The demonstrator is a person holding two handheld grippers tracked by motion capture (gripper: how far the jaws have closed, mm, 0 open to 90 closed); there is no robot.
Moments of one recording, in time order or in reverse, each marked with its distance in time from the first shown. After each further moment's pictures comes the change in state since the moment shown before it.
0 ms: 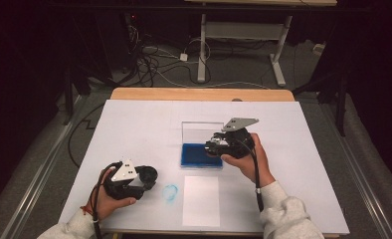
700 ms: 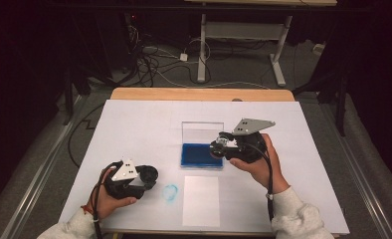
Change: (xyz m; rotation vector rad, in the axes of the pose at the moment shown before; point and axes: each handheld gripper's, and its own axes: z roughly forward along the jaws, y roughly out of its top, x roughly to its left) left arm 0.001 0.002 0.001 -0.002 -0.006 0.006; right arm 0.014 0.006 -0.042 -0.058 0.020 -0.059
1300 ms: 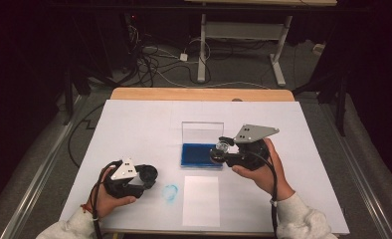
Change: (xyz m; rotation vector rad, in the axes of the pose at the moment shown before) left arm 0.003 -0.001 0.000 -0.004 -0.005 0.002; right arm 0.014 -0.003 -0.014 -0.022 0.021 -0.045
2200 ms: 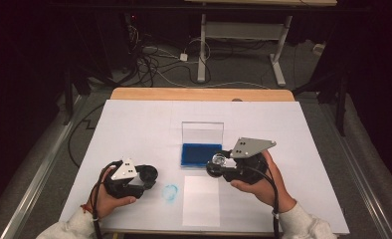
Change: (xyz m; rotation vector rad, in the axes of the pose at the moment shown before) left arm 0.000 0.000 0.000 0.004 -0.002 -0.003; right arm 0.028 -0.007 -0.004 0.025 0.073 -0.054
